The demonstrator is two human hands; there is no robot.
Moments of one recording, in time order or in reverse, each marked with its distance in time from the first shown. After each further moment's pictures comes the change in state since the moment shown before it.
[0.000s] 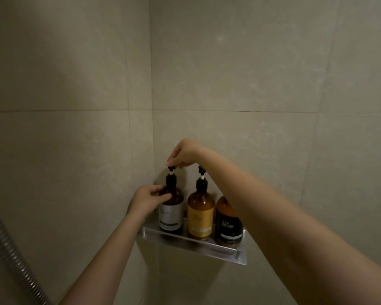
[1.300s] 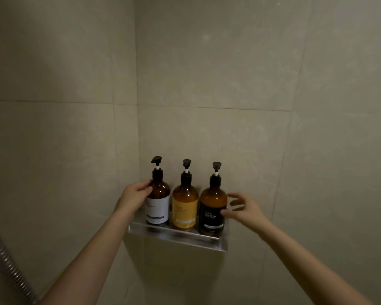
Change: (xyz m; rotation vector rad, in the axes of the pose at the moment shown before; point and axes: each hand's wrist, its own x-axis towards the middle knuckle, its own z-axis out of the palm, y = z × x) left_hand -0.004 -0.009 0.009 -0.243 -0.033 -0.092; right_hand -0.168 0.173 0.035 0.305 0.347 0.309
